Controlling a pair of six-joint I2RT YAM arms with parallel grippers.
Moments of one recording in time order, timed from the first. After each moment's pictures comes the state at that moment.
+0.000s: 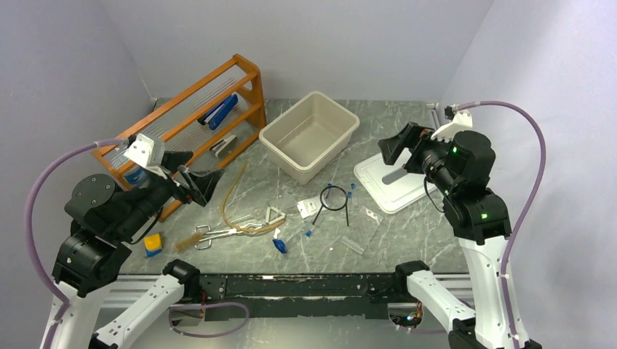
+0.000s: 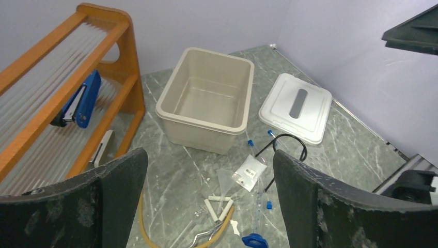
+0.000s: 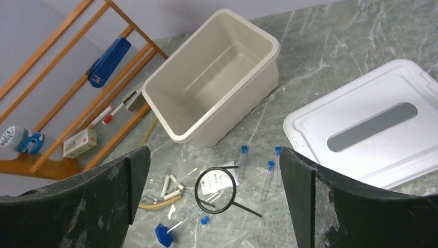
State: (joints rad) left arm -0.44 0.60 1.23 -0.64 0.11 -0.16; right arm 0.20 0.85 1.35 -0.76 -0.08 0.38
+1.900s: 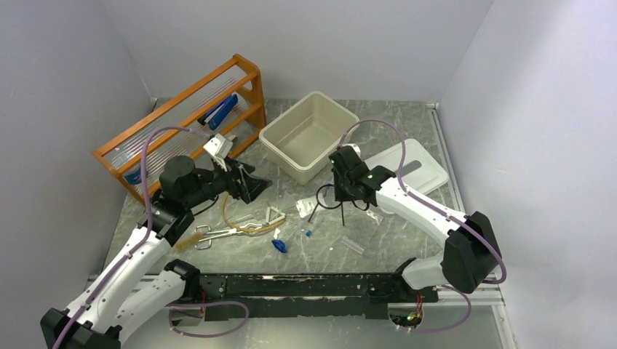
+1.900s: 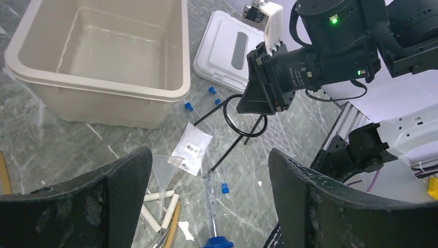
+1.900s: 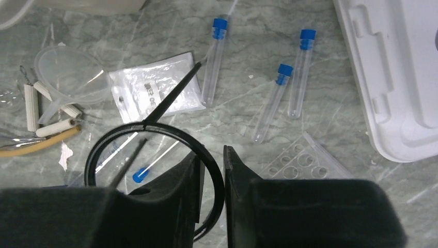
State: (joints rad) left arm -0.44 0.79 0.71 -0.06 0.47 -0.33; right arm 0.67 1.37 0.98 -0.63 0.23 0.49
